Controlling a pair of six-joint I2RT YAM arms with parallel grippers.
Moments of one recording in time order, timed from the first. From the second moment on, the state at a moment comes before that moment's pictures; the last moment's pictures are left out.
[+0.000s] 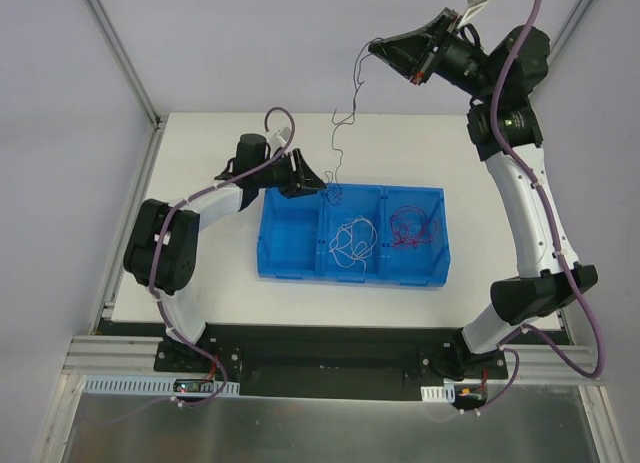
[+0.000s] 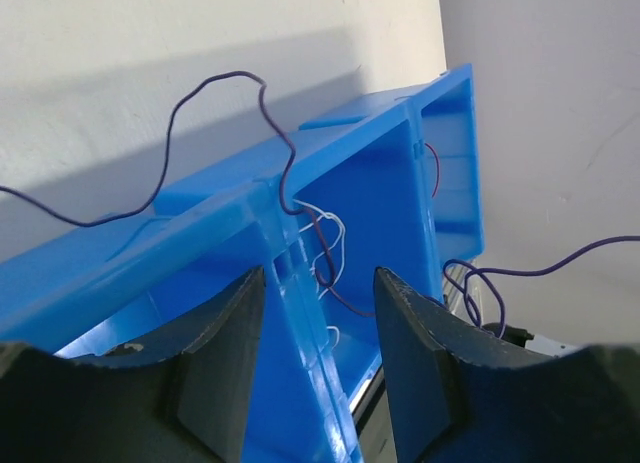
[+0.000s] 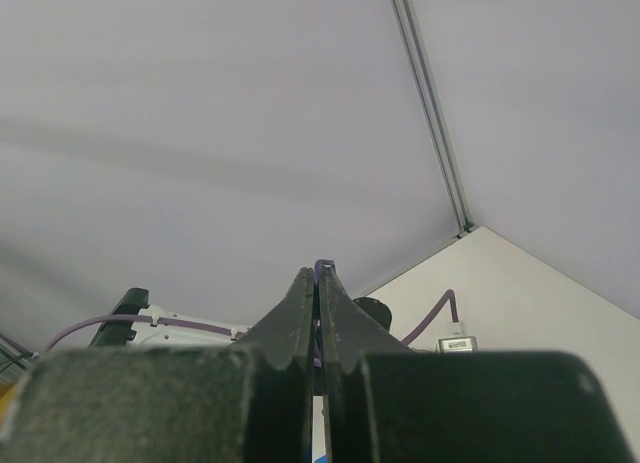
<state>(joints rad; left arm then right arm) -0.33 1.78 1.13 0.15 0.73 -0.77 0.29 1.61 2.01 0.01 -0.80 0.70</state>
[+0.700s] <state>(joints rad) -0.21 1.68 1.20 0.04 0.62 -0.73 0.25 1.60 1.94 0.05 -0.81 0.72</state>
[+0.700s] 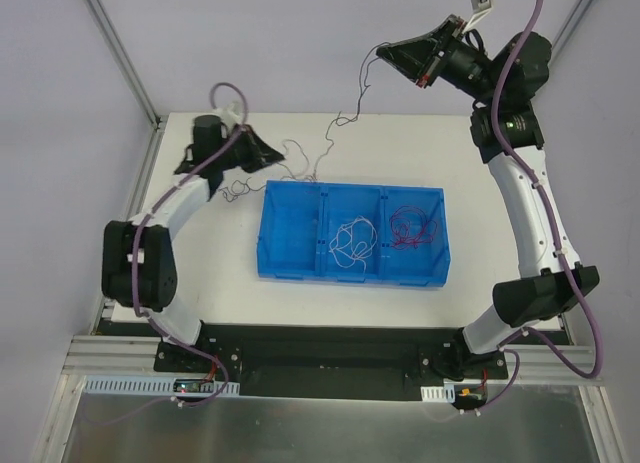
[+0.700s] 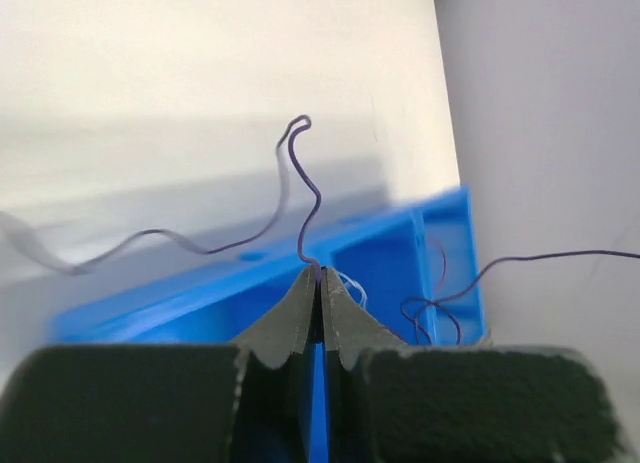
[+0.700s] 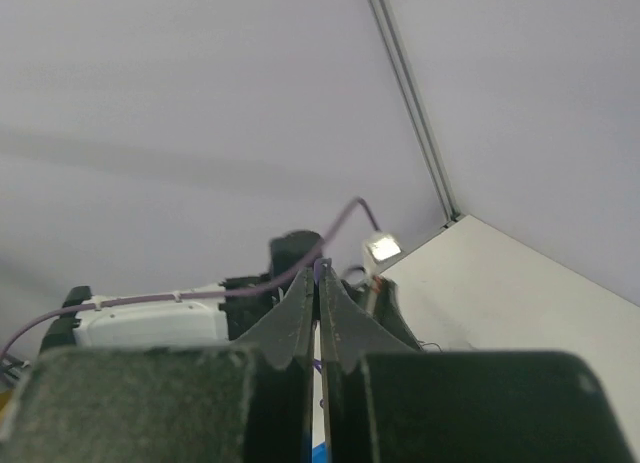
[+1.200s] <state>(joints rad) 0.39 1.64 0.88 -0.18 0.53 -0.76 0.08 1.55 1.84 0.08 -0.77 0.73</state>
